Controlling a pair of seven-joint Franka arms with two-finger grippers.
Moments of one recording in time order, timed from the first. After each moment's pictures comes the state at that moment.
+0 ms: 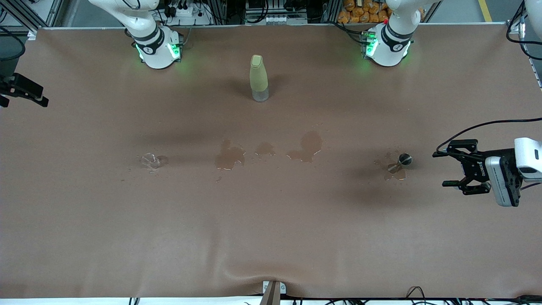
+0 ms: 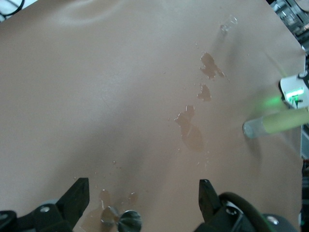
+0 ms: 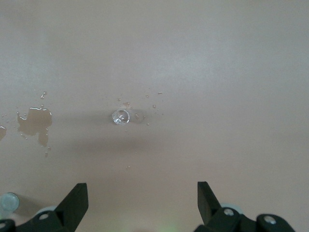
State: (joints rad) left arm 0.27 0.48 -0.18 -1.37 -0.57 1.58 1.06; right arm -0.10 -0.02 0.01 -1.52 0.00 1.47 -0.09
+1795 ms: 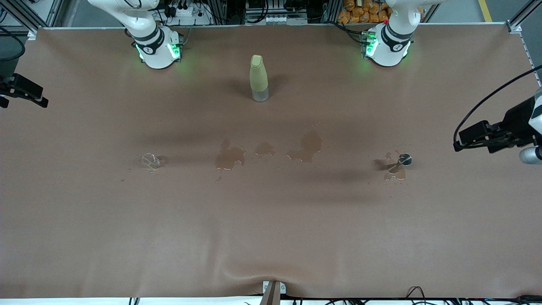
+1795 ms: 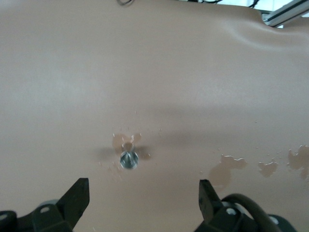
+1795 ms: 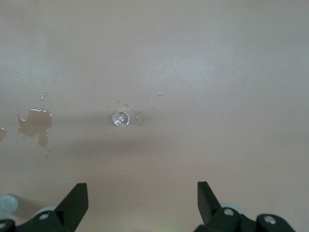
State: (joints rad) left arm 0.14 0.19 -0.19 -1.36 -0.14 1.62 -0.11; right arm -0.06 -0.02 -0.03 -1.52 0.00 1.49 -0.10
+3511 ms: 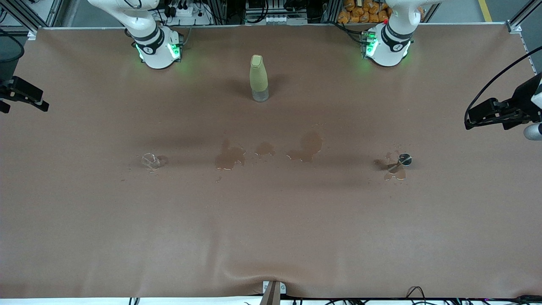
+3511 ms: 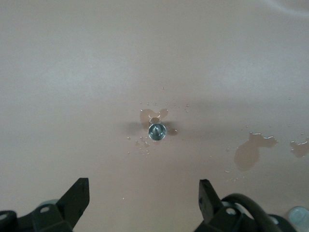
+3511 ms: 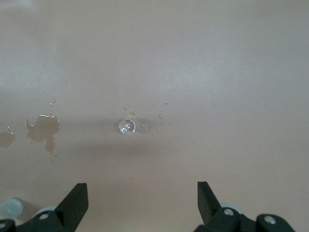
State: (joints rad) left arm 0.08 0.11 -0.12 -1.42 -0.03 1.54 -0.04; right arm -0.06 -0.02 -0.04 -1.52 0.03 1.52 -0.11
